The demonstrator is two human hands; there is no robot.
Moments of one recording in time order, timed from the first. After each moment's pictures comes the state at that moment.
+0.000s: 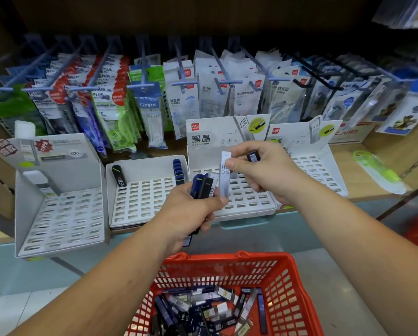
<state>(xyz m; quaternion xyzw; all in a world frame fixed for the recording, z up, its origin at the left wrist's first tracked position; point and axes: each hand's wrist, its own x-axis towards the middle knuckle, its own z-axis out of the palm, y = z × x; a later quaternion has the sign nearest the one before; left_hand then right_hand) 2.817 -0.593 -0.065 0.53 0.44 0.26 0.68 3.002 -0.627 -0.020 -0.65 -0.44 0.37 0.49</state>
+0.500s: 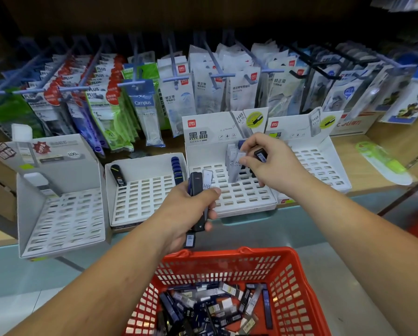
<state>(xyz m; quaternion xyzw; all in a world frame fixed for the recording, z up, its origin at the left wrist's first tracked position) 2.819 -0.593 -0.067 0.50 0.45 0.26 0.70 3.036 -0.623 -0.048 -0.69 -0.54 0.20 0.44</state>
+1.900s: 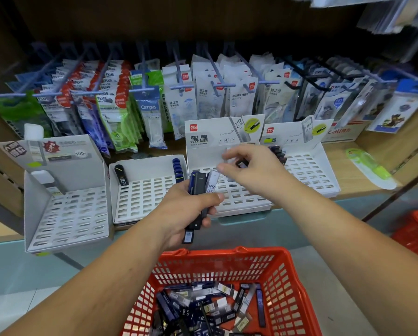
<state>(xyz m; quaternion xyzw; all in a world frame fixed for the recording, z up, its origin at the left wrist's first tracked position) 2.812 -0.595 -0.059 0.49 0.42 0.25 0.72 2.986 -0.637 -0.014 -0.72 -0.51 0.24 0.40</state>
